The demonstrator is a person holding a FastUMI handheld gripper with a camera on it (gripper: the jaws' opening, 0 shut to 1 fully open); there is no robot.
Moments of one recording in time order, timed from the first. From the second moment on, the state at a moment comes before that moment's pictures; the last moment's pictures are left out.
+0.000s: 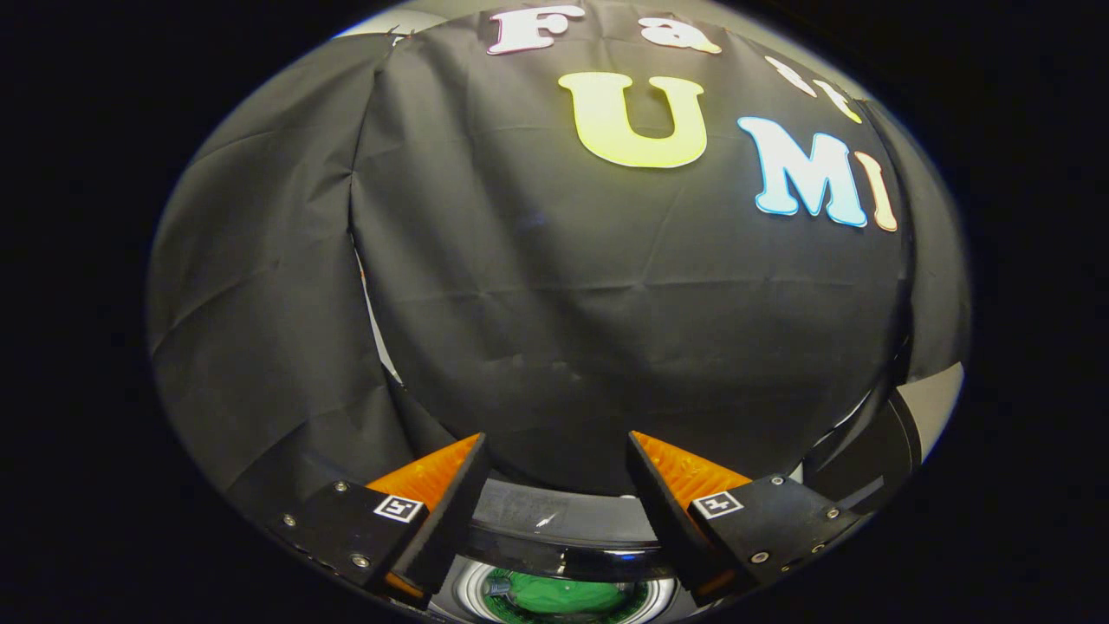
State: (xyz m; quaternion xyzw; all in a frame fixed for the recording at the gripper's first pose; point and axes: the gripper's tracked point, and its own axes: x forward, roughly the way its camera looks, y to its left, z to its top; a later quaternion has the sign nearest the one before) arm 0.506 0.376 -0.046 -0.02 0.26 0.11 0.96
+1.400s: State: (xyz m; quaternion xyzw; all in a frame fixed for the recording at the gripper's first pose) arm 0.275 0.360 -0.054 -0.01 0.22 0.20 0.95
